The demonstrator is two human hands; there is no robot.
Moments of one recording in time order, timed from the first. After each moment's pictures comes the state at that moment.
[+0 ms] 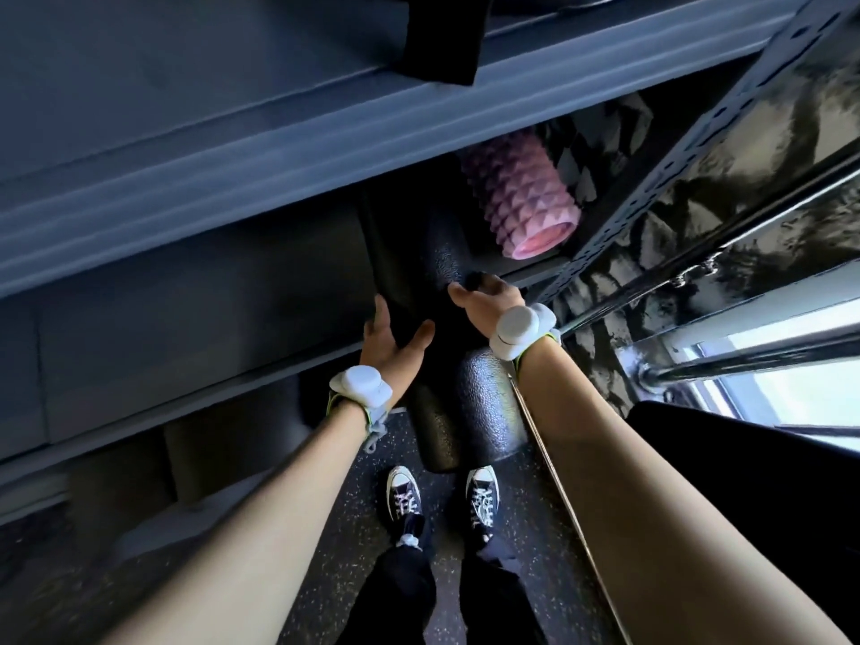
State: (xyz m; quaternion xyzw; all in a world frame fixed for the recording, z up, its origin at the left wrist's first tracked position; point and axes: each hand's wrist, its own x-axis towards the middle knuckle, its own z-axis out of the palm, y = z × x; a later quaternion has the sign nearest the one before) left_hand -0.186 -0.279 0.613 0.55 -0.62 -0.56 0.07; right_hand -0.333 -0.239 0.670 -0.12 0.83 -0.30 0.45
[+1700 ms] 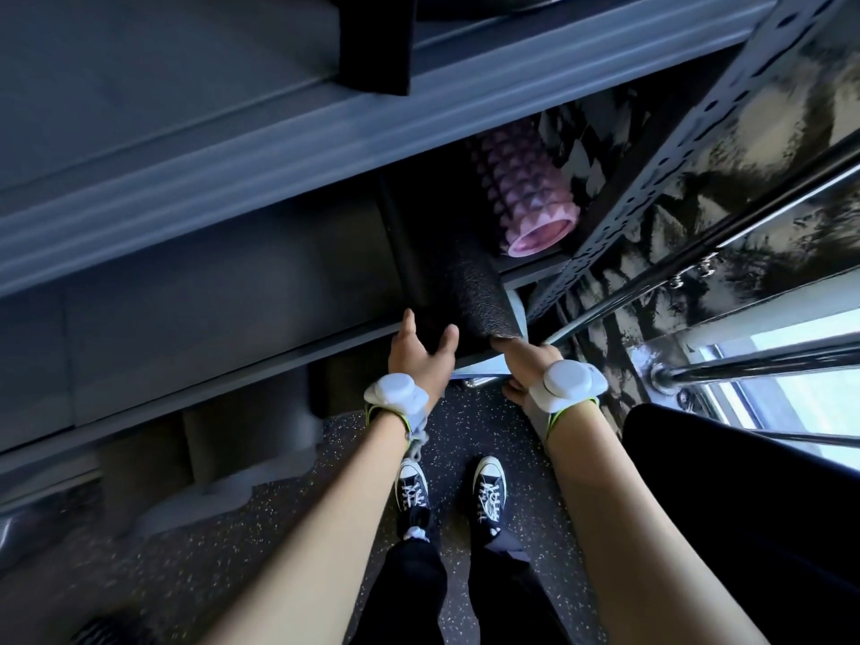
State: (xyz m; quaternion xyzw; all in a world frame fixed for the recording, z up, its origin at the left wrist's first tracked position) left_hand -0.234 -0.233 0.629 0.63 -0.61 -0.49 0.06; right_hand -0.352 -0.168 0.635 0.12 0.78 -0.35 0.51
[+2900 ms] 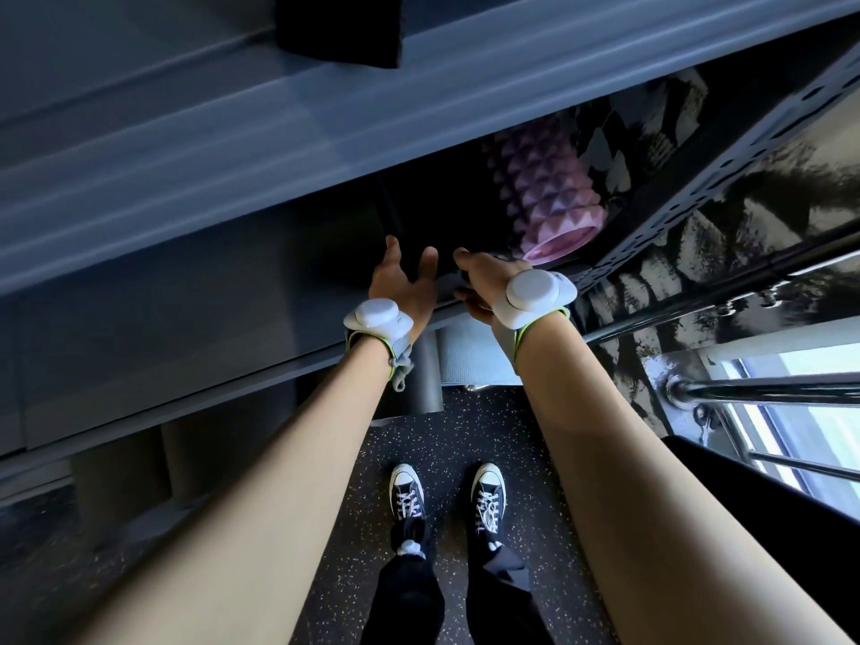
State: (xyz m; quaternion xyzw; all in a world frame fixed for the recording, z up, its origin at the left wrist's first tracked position) left_hand -0.284 -0.343 0.594 0.61 -0.63 -0.48 0.10; right_hand -0.391 -0.296 0.618 0.01 0.75 -0.41 0.52
